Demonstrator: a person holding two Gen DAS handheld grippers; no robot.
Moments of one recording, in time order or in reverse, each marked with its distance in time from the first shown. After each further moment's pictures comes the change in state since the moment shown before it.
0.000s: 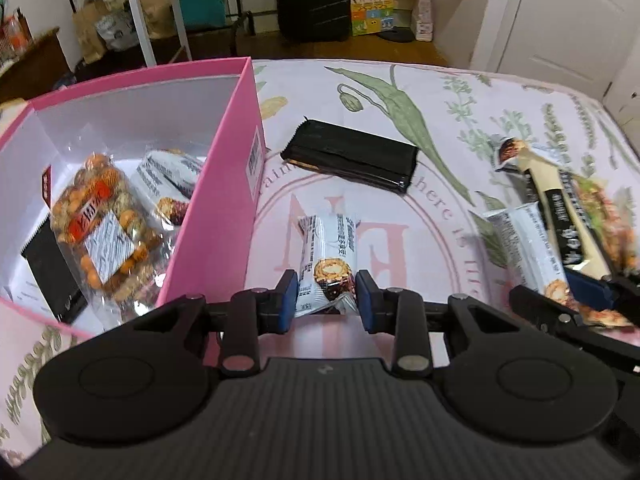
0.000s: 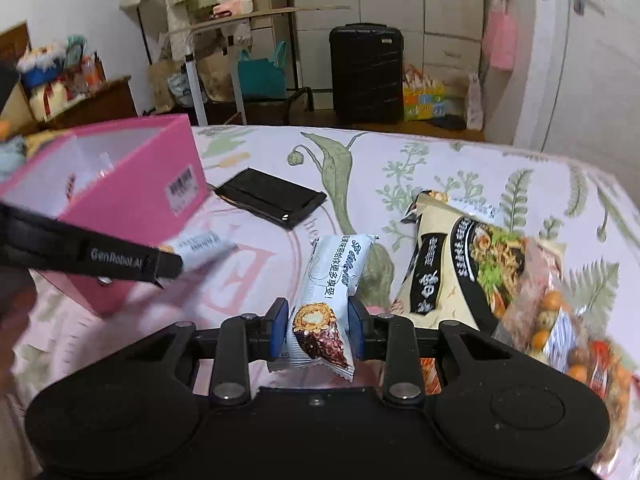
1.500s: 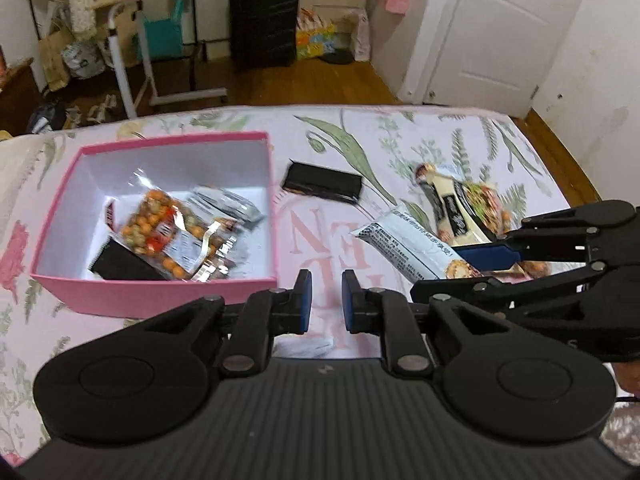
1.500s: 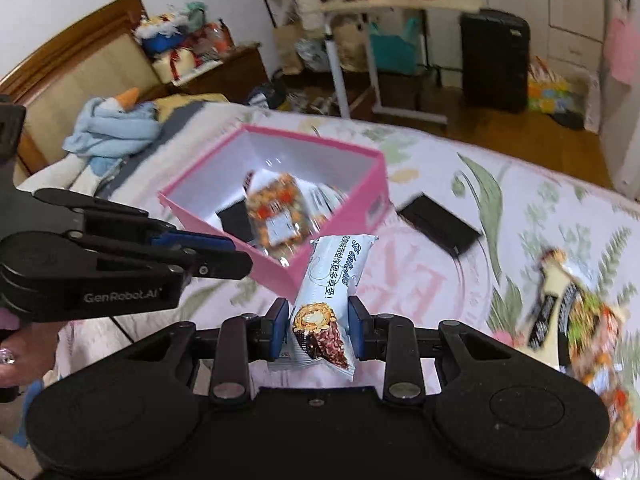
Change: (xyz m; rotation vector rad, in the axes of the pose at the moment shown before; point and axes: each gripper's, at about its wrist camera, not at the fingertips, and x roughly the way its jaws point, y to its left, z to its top) left arm -0.175 0.064 0.003 0.080 -0.045 -0.169; right arm -0.093 0.089 0.084 -0.159 0.156 0.341
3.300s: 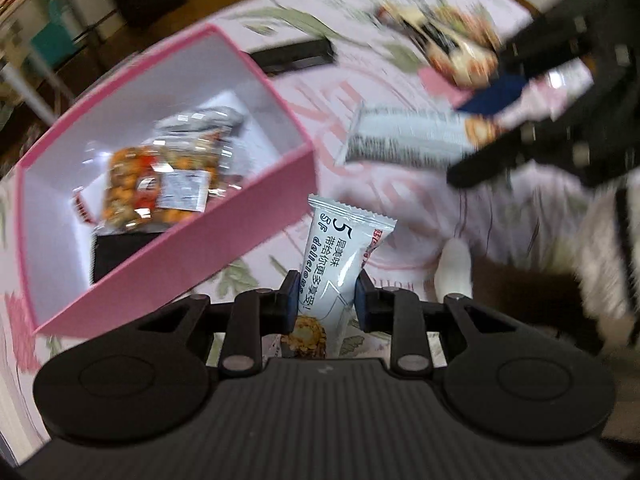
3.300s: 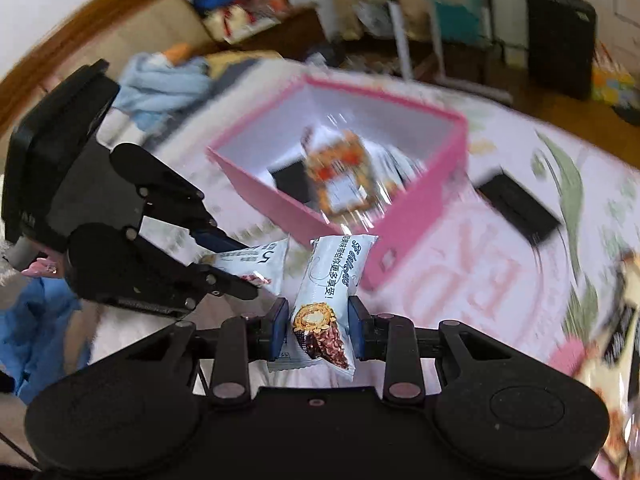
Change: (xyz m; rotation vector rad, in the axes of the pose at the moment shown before) left arm 0.048 0.056 -0.032 0.416 0.313 -0.104; right arm 0.046 0.024 0.000 -0.089 0.095 0.171
